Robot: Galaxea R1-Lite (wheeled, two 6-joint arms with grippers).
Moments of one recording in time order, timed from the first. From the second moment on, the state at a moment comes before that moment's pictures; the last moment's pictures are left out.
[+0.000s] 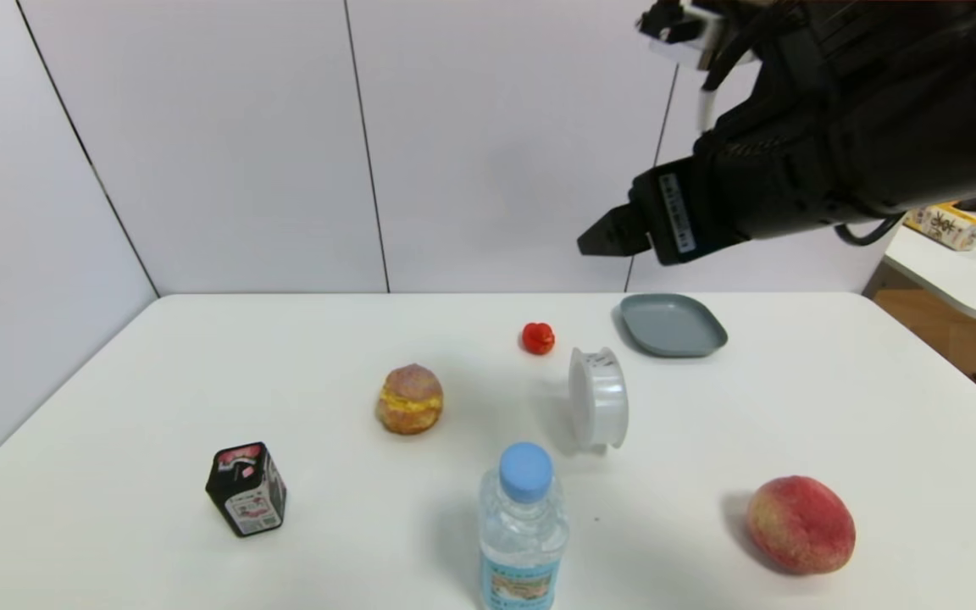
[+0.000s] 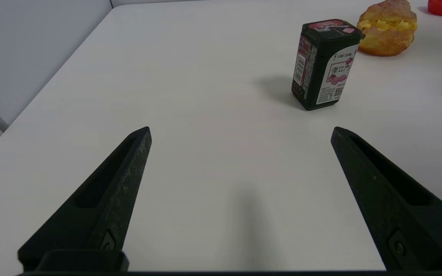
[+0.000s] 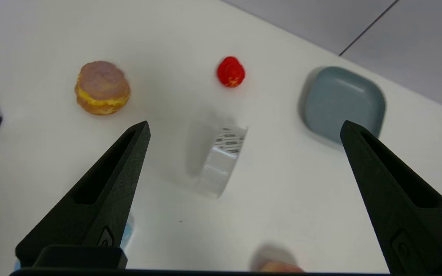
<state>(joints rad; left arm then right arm) 0.00 0.00 0.00 0.00 0.00 0.02 0.77 1.75 -1.92 0.78 -0.38 0.10</state>
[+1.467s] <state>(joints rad) 0.00 0.00 0.00 0.00 0.00 0.02 0.78 1.98 -1.94 0.99 -0.42 0.58</state>
